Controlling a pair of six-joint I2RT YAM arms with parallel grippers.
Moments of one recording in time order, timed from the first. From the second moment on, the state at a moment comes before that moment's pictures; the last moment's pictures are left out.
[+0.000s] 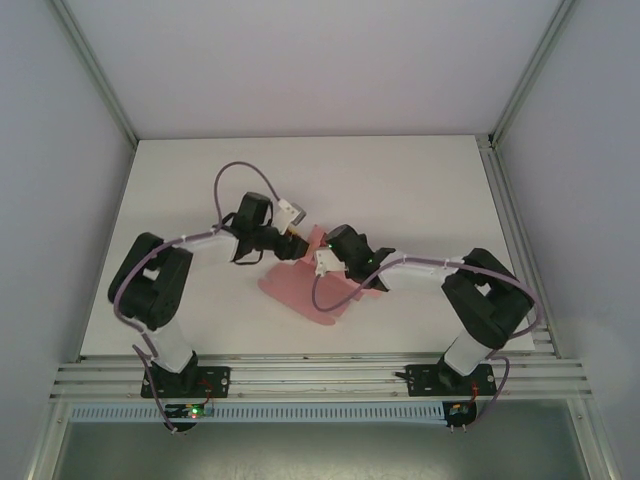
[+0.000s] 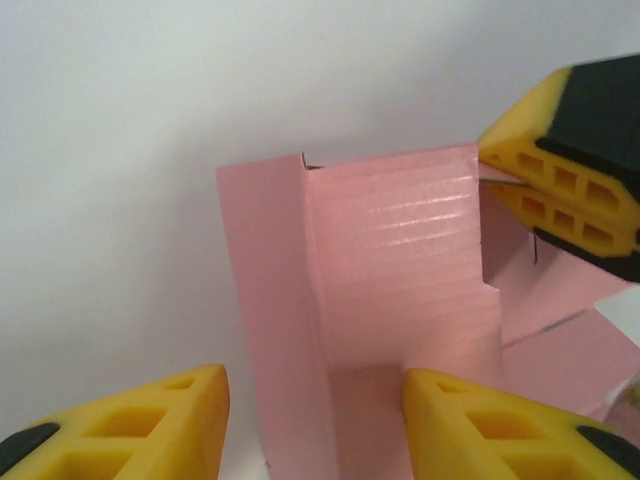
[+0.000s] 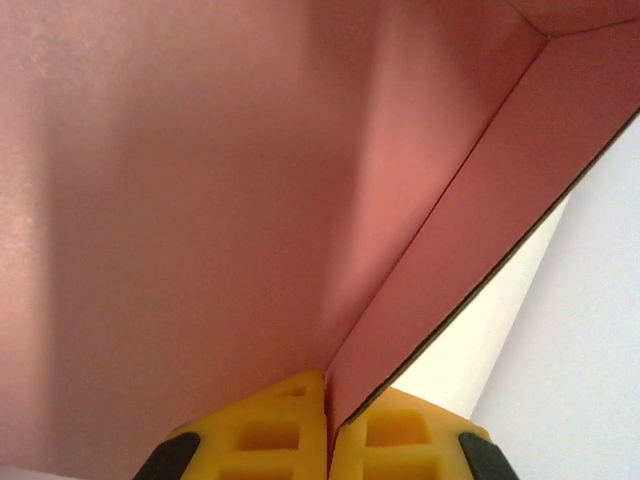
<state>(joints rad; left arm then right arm) -0.39 1.71 0.86 0.06 0.66 0.07 0.79 1.63 0.81 -0.11 0.47 -1.12</state>
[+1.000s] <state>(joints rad) -0.39 1.52 0.57 0.30 0.61 -0.04 0.82 1.41 0.76 -0.01 0.42 -1.30</state>
